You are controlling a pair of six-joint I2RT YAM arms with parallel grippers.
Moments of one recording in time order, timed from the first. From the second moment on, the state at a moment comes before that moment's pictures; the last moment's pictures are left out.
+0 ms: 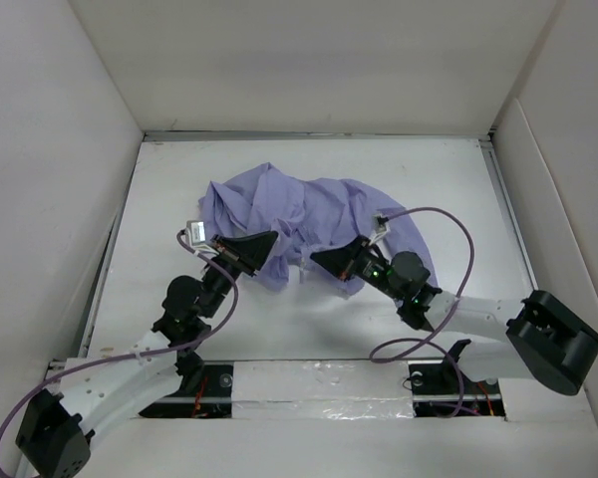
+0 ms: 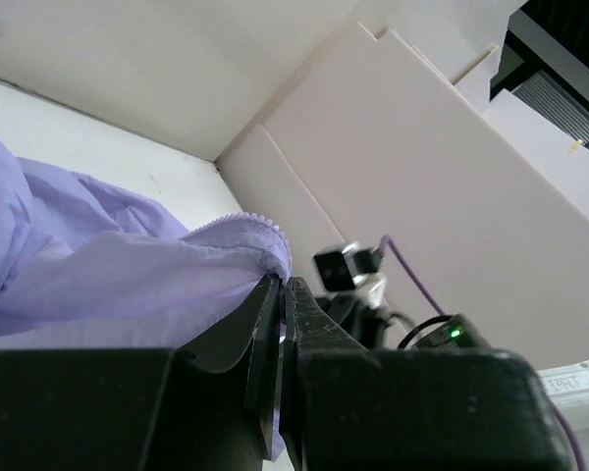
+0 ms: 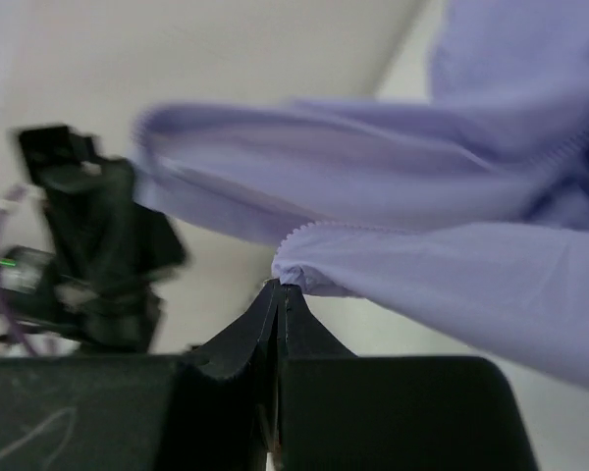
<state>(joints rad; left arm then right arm) -0.70 0.64 0.26 0.69 -0.10 -0.83 0.81 1.26 0.41 0.98 -0.10 1.01</state>
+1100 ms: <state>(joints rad) -0.70 0.64 0.15 0.62 0.10 -1.00 0.93 1.02 0.58 0.38 0.09 0.78</state>
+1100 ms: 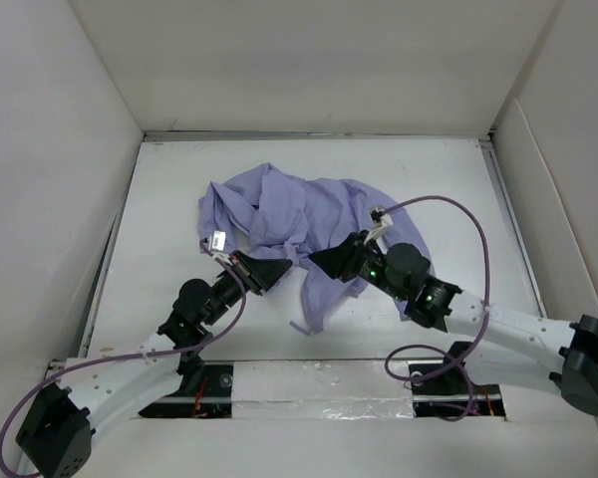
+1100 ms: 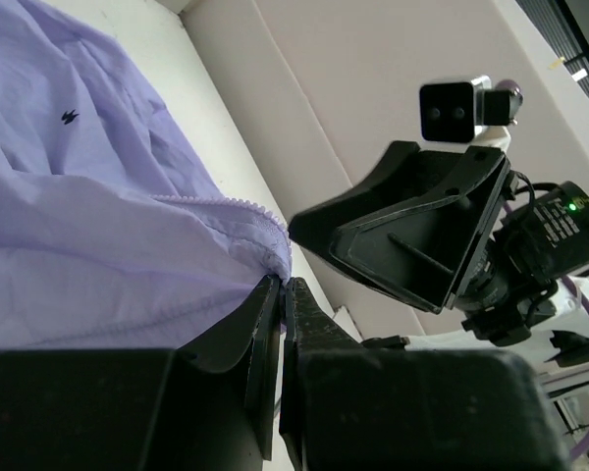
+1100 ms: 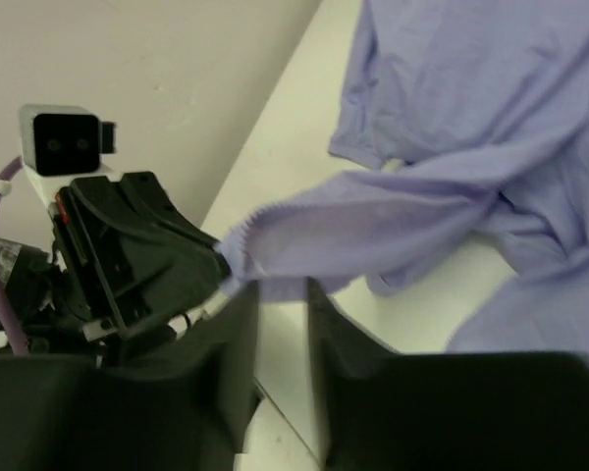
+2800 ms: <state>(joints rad) -0.70 0.65 0.15 0.71 0.13 -1.00 0.87 1.23 0.64 0.63 -0.20 0.93</state>
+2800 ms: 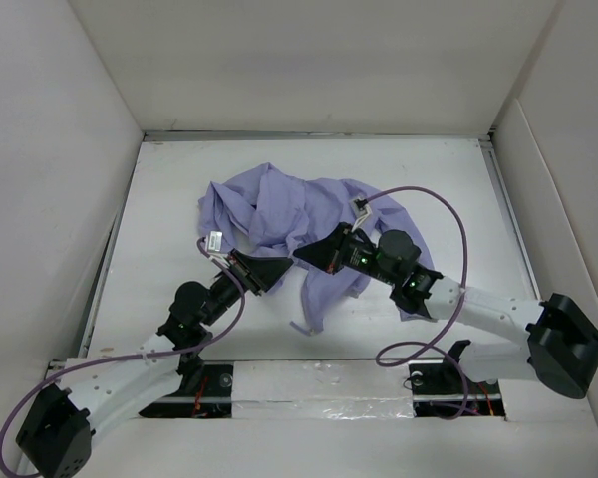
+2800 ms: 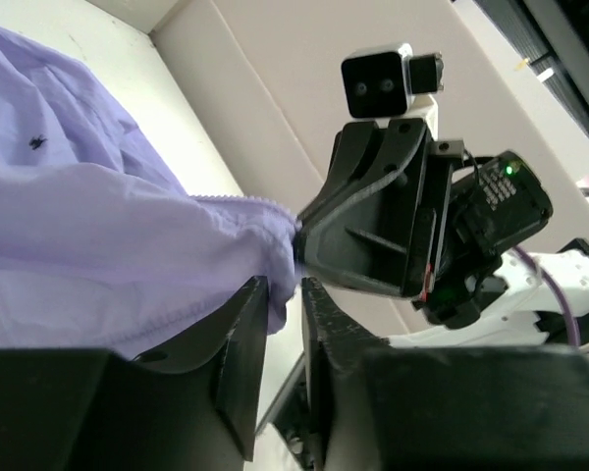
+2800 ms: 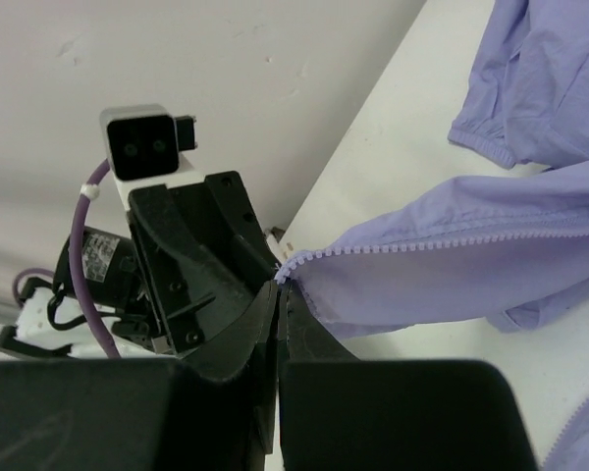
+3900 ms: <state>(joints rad) -0.70 0.54 0.15 0.70 0.12 -0.83 0.69 1.34 0.71 0.72 -0.71 1.24</state>
